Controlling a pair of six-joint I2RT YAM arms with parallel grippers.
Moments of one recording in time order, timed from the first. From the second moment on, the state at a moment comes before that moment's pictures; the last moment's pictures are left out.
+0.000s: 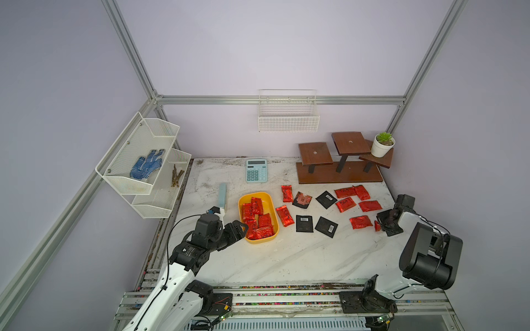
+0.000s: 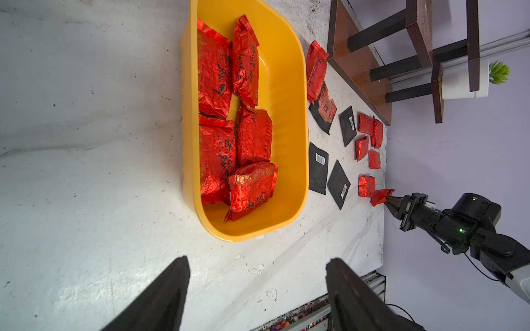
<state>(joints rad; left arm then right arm) -0.32 0.73 0.62 -0.61 0.26 -0.83 -0.51 1.56 0.82 -0.36 -0.05 0.84</state>
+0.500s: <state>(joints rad) -0.33 0.73 0.59 -0.59 0.26 -0.84 -0.48 1.54 0.75 -0.24 -0.13 0.98</state>
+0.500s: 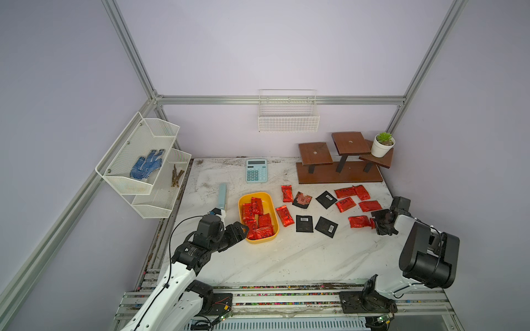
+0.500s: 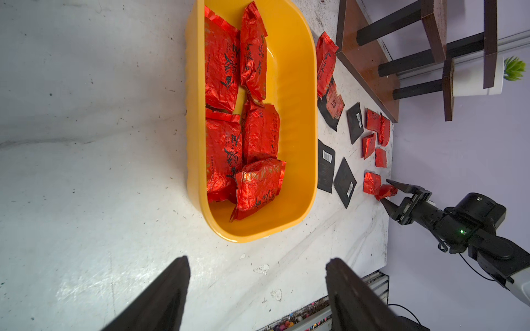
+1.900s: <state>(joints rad) -0.23 0.96 0.70 -0.61 0.24 -0.80 0.50 1.38 1.10 -0.28 -0.17 0.59</state>
